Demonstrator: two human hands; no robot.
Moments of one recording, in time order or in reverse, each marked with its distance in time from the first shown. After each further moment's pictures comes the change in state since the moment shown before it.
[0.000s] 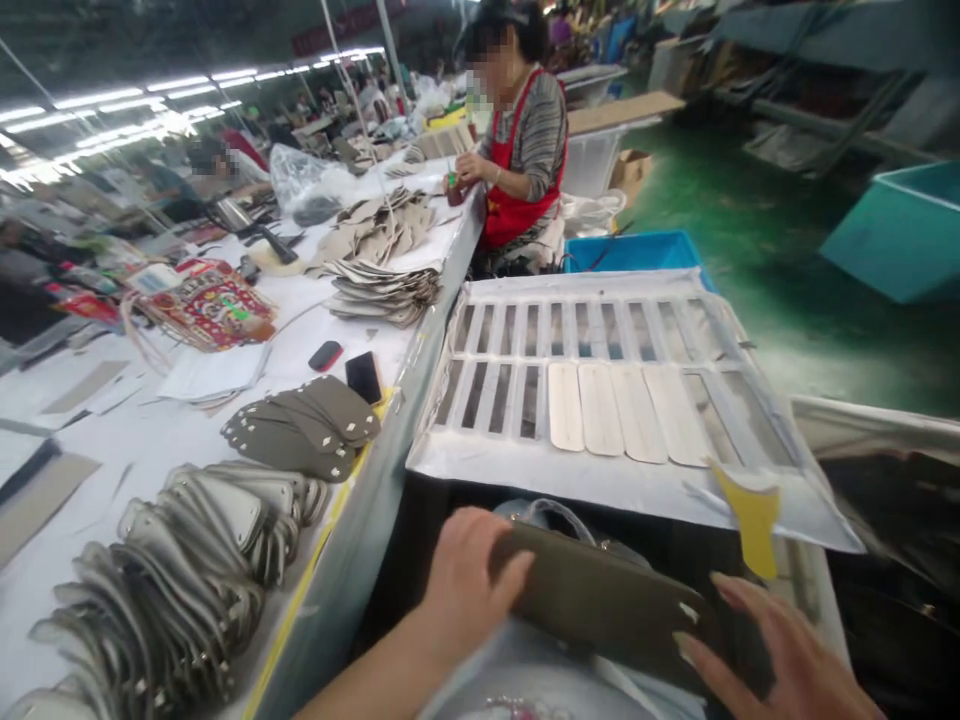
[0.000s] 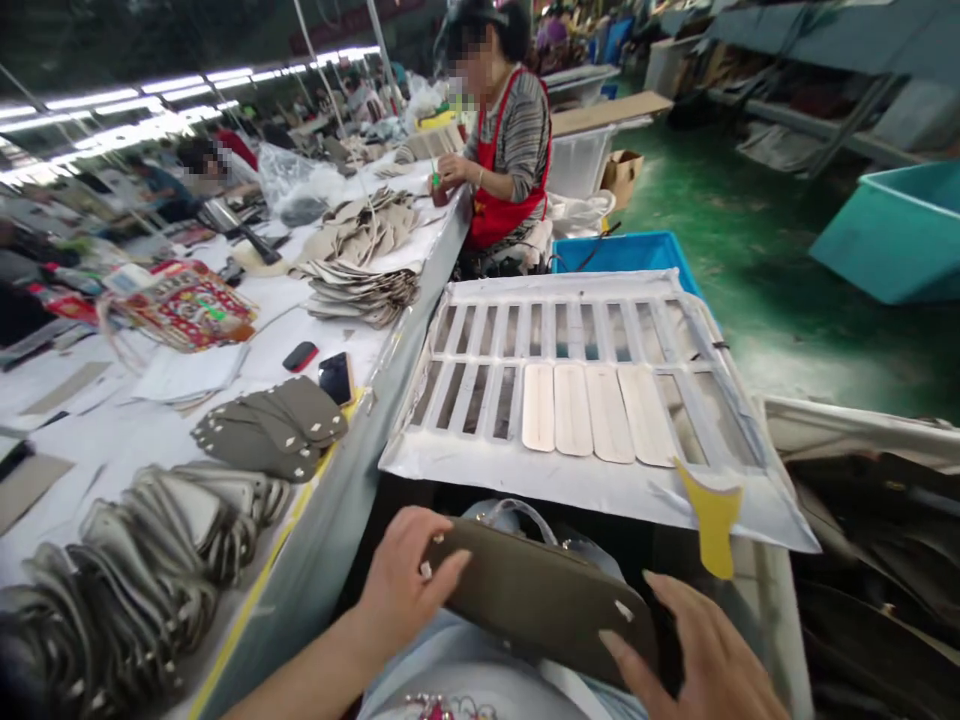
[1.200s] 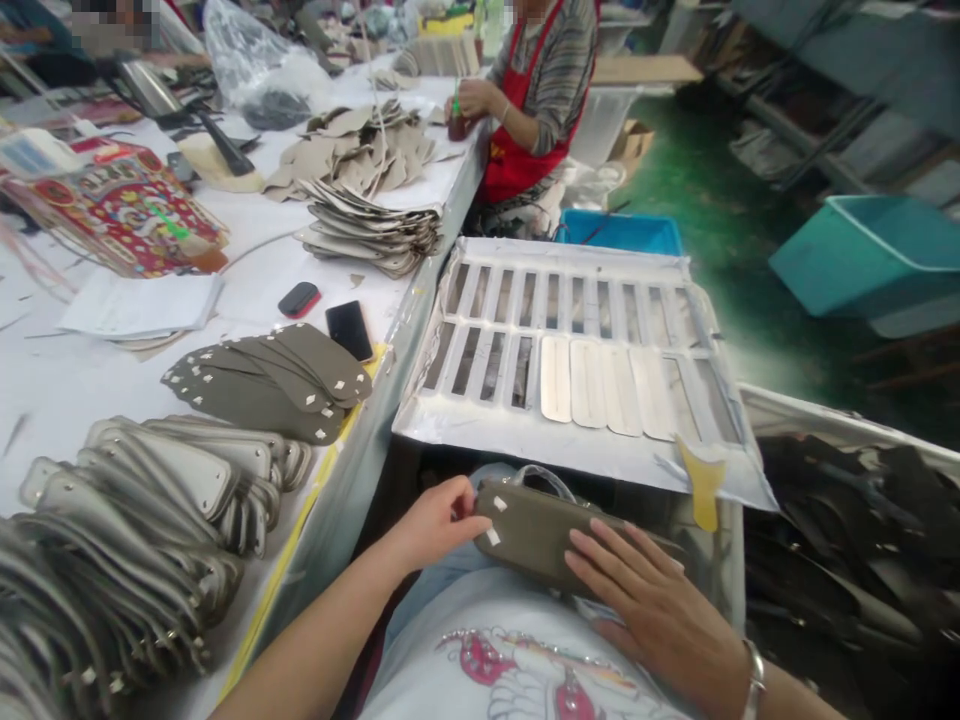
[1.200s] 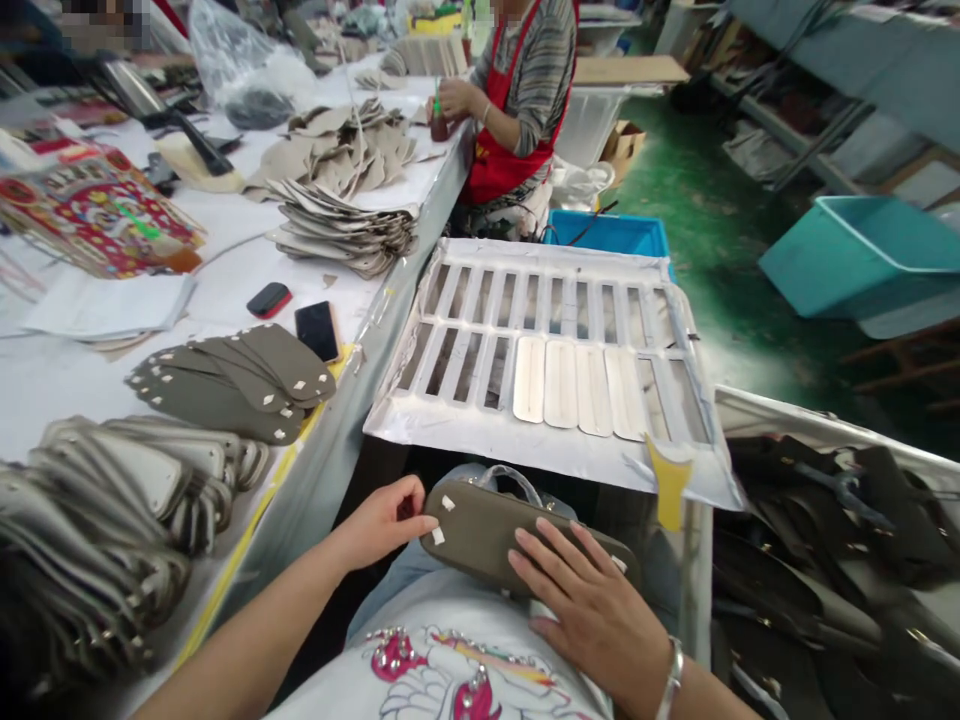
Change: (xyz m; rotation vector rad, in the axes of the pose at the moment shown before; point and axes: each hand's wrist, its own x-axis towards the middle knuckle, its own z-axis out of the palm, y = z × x) left_hand -0.001 -0.086 -0.028 -0.393 -0.427 -0.250; right_hand 0.030 -0.073 0.015 -0.222 -0.340 -0.816
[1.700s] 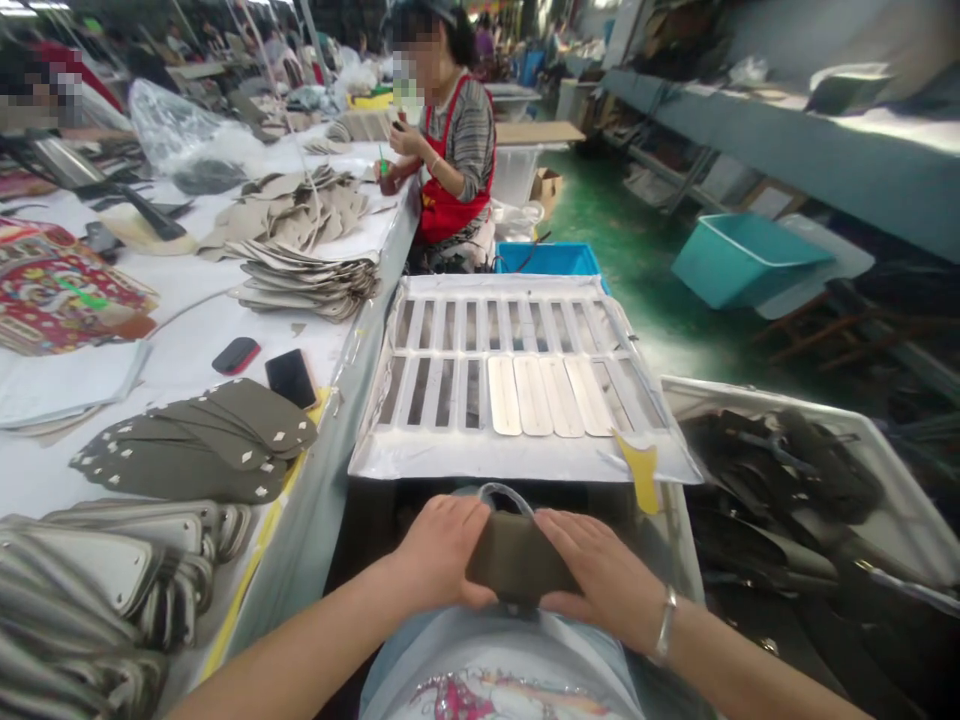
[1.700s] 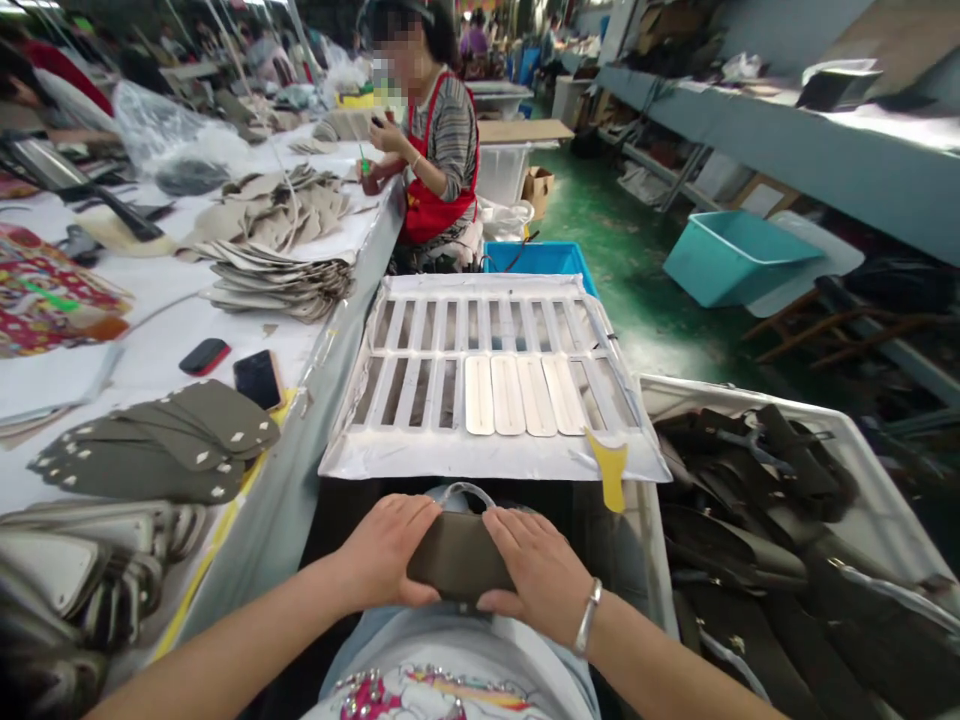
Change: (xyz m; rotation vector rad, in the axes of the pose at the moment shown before) left_hand 0.033 0.054 0.045 0.711 -0.161 0.464; right_hand 0.006 0.014 -0.020 0.286 -0.163 0.335
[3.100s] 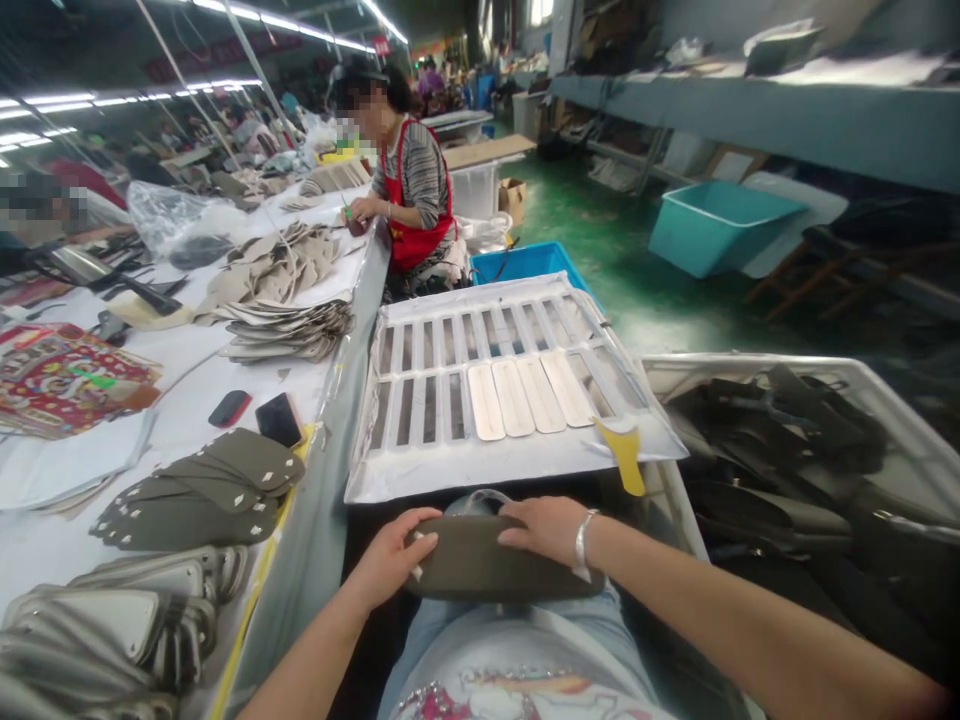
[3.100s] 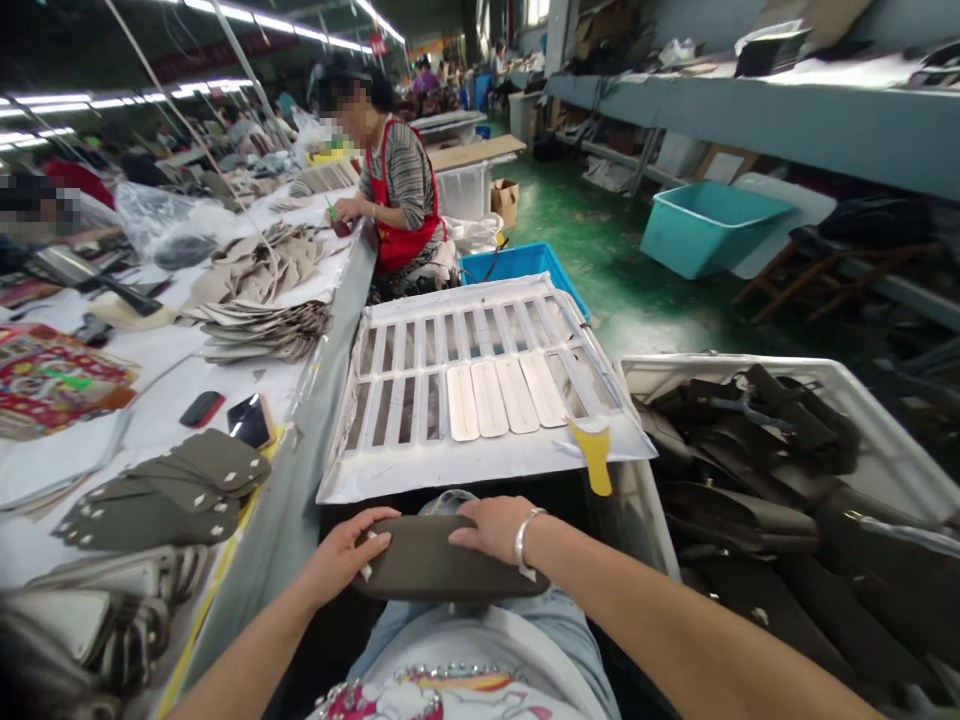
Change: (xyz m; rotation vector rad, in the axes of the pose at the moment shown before) left_hand -0.013 -0.011 0.004 -0.747 0.094 -0.450; right_hand 0.028 0.030 -0.010 0.256 -0.231 0.161
